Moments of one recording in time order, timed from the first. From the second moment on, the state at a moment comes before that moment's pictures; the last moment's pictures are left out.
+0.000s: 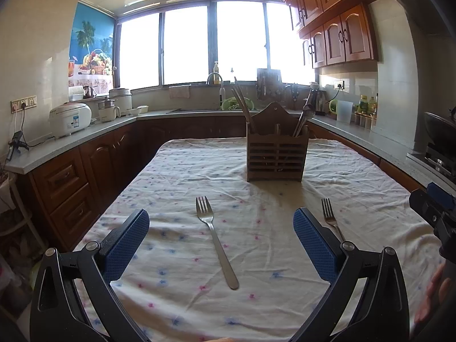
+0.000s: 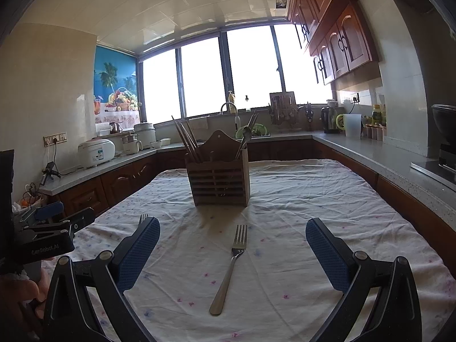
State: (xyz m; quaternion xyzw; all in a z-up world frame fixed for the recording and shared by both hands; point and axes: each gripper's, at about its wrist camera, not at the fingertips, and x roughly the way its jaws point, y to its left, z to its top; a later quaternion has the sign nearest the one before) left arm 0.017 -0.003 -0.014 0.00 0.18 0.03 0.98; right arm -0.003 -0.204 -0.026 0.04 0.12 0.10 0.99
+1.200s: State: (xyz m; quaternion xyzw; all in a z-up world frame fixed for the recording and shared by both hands) left arm 0.014 -0.002 -0.013 0.01 0.17 0.04 0.98; right arm -0.007 -0.202 -0.019 0.04 0.11 0.11 0.99
